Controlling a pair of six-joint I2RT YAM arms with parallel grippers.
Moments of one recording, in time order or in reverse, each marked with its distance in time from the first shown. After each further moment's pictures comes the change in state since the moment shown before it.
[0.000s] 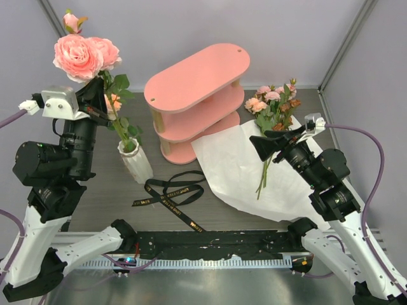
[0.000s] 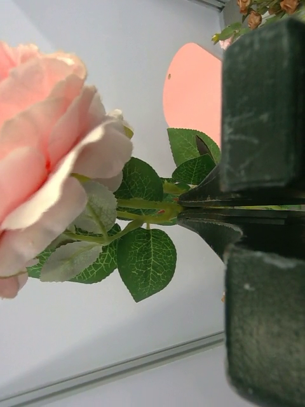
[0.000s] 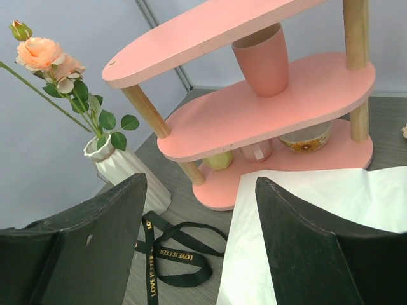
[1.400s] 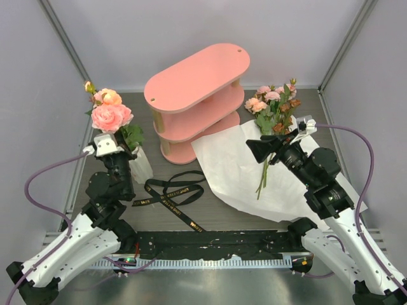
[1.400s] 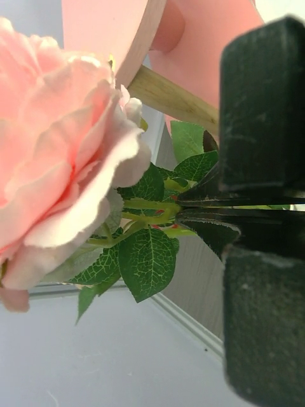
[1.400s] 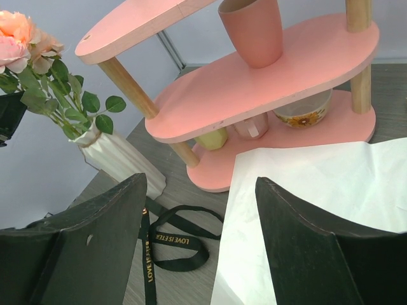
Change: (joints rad) left arm 0.000 -0.278 -0.866 0.445 -0.422 -0.127; right arm 0.000 0.011 -0.061 0.000 -0.005 0.015
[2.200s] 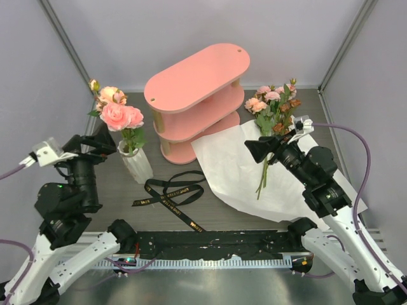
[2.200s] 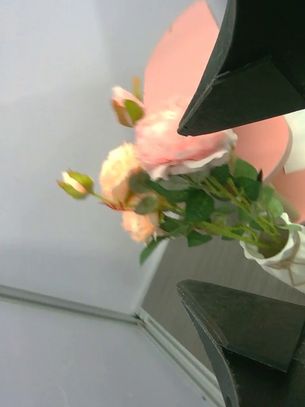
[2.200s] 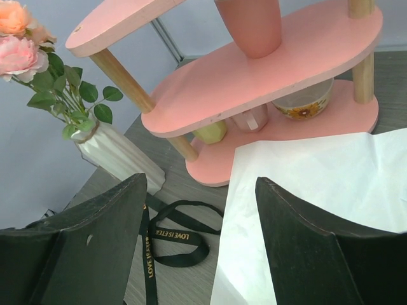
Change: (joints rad) left arm -0.002 -0.114 0.289 -0.379 -0.019 -0.272; right arm 0.000 0.013 -0.012 0.001 -0.003 0.008
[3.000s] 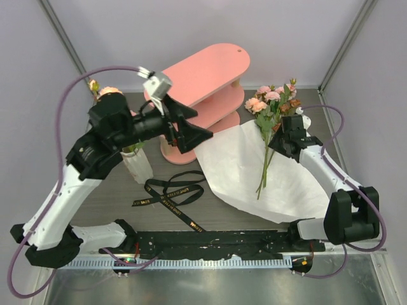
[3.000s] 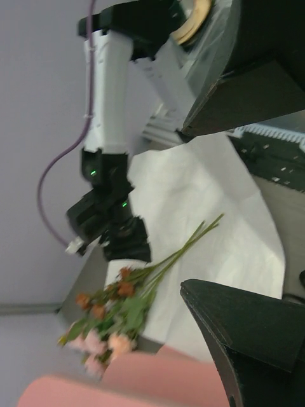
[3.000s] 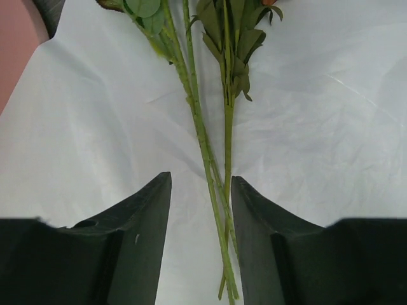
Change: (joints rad) left arm 0.000 0.670 0.775 -0.477 1.307 -0.170; right arm -0.272 0.684 0.186 -0.363 0.364 0.141
